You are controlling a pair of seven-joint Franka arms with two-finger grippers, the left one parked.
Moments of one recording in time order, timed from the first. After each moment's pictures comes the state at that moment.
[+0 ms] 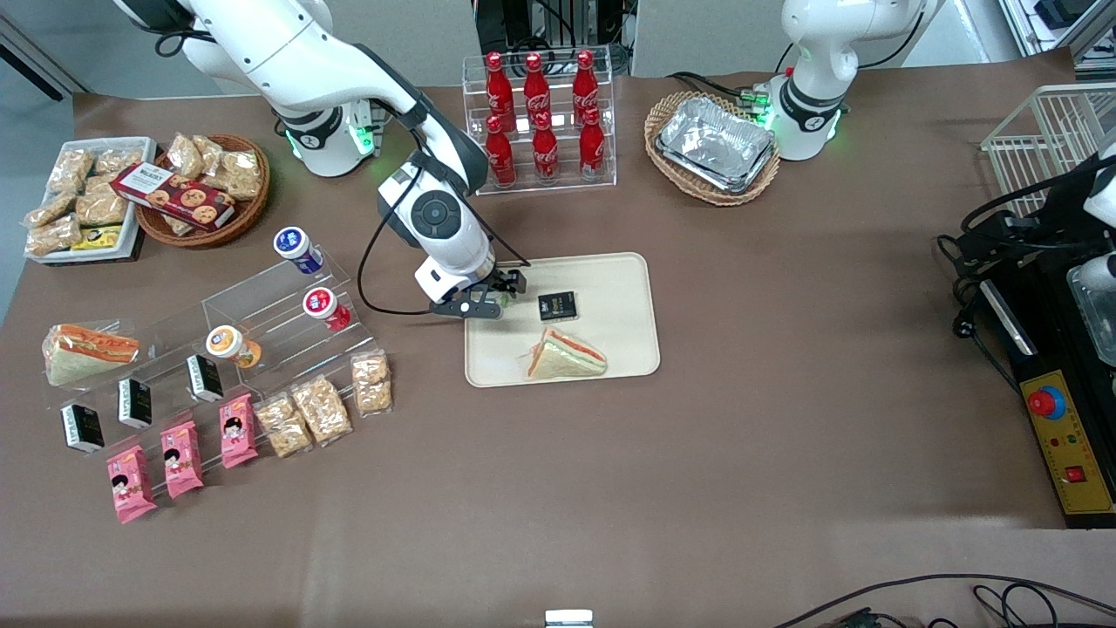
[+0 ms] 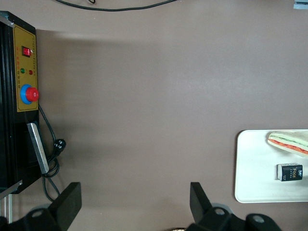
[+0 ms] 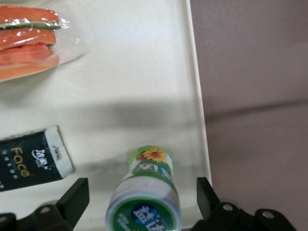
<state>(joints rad) 0.33 0.39 0.38 -2.16 -0.06 2.50 0.87</state>
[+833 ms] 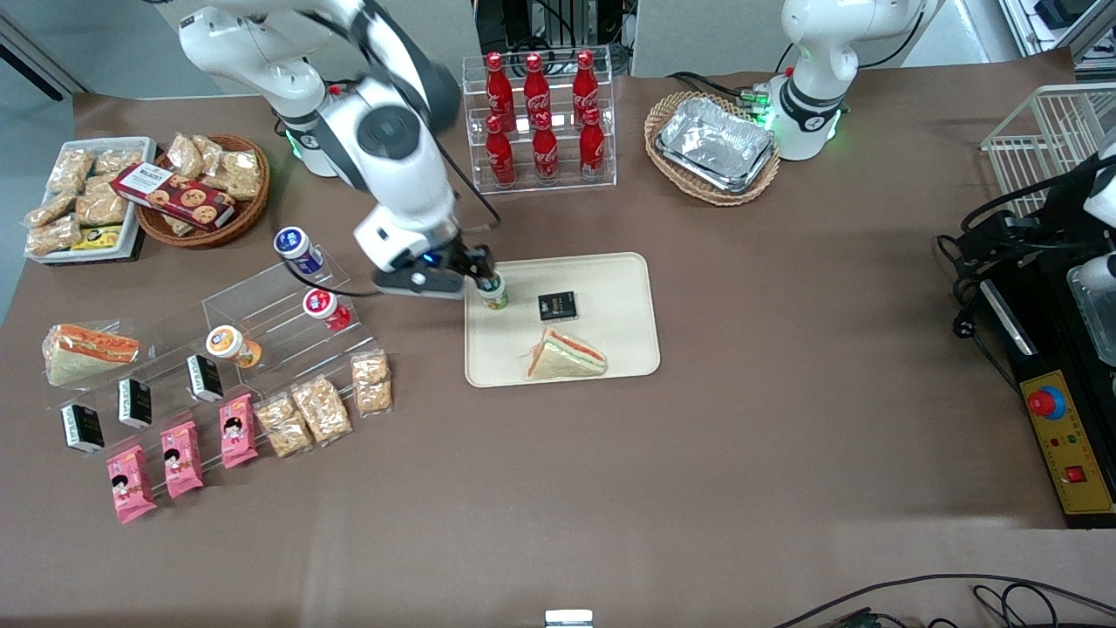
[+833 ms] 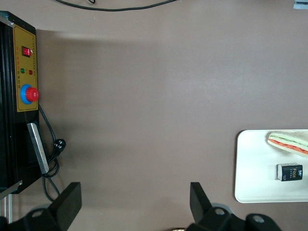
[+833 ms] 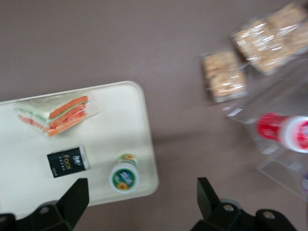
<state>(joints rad) 0.27 0.09 0.38 -1.93 -0.09 2.01 0.82</state>
